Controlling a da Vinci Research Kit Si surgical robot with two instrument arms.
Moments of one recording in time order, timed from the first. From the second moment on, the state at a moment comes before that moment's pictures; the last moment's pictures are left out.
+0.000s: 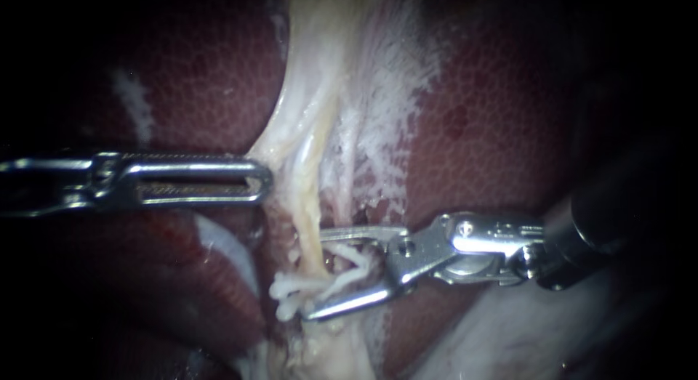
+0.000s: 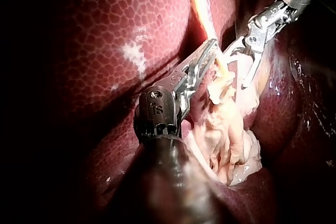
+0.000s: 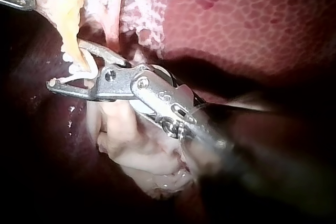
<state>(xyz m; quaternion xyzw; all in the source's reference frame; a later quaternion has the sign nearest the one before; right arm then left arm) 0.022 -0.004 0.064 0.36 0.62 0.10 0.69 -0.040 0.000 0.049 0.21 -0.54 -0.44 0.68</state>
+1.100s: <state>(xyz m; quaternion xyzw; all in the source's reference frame) 0.025 0.004 0.061 0.37 0.62 0.12 0.68 -0.040 0.000 0.049 0.21 -0.54 -0.44 0.68</state>
